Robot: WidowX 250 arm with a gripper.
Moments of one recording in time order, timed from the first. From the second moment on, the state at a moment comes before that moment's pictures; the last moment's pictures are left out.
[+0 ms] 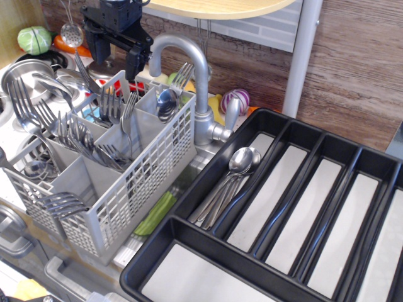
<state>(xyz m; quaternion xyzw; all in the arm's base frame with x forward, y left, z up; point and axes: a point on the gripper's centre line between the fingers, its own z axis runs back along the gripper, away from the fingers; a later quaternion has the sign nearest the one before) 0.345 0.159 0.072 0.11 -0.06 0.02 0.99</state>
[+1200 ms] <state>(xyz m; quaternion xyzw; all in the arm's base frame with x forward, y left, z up) 0.339 0.166 0.034 0.15 -0.08 -0.31 0.94</state>
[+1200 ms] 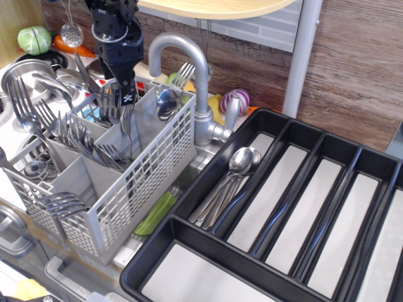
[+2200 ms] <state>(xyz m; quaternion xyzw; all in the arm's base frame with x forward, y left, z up) 0.331 0.192 0.013 0.18 -0.12 -0.38 0.90</state>
